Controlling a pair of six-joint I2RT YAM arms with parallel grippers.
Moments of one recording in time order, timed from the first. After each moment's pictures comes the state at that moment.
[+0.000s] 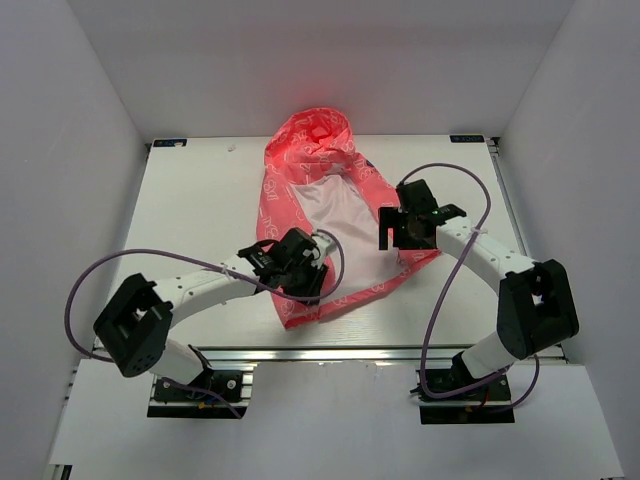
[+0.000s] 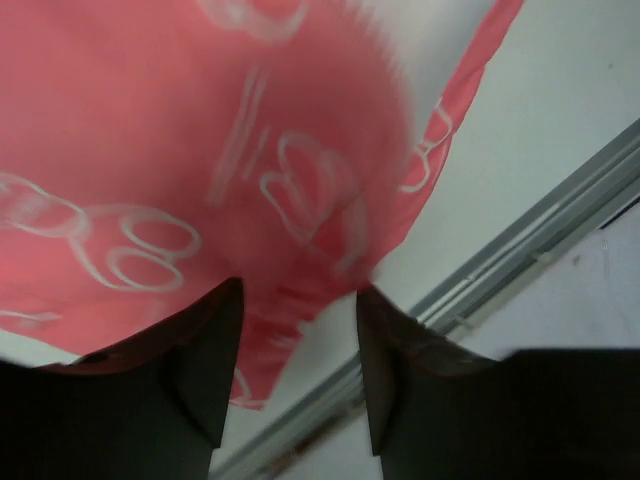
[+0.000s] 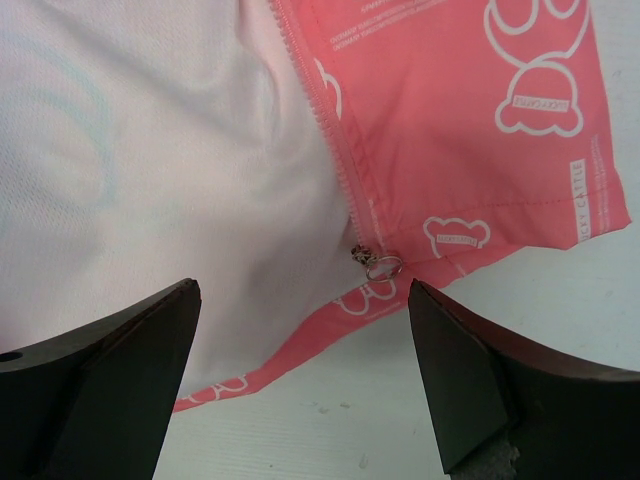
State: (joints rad) left arm -0.83 1.44 0.92 -0.45 0.13 -0.25; right arm 0.44 1.51 1.06 -0.56 0.08 0.31
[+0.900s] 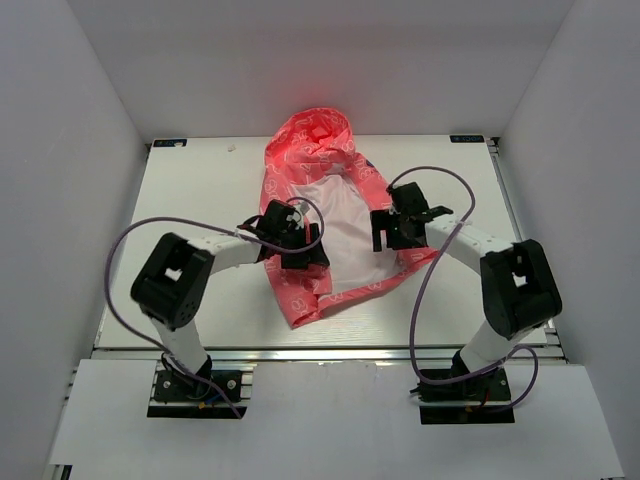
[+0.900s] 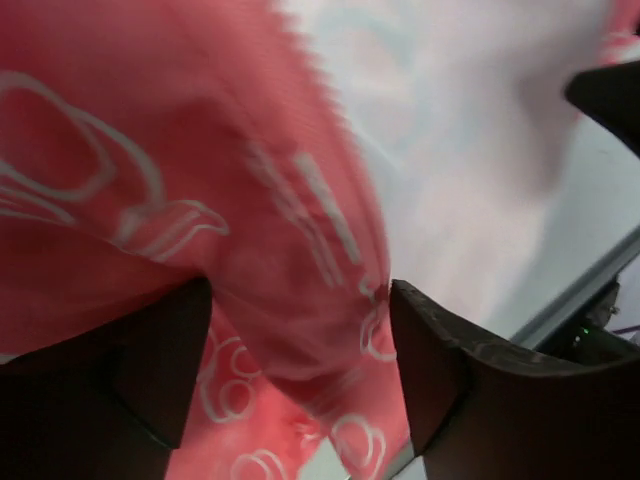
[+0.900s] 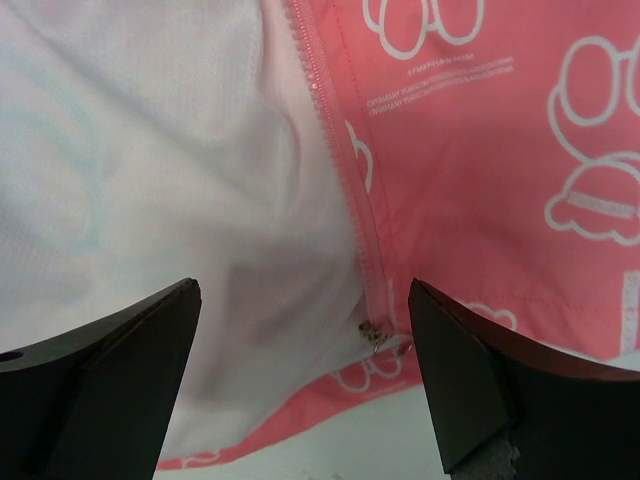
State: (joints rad) left arm -0.55 1.68 0.95 -0.11 0.36 -0.57; right arm 0.43 1.62 1.05 -0.42 0.04 0.23
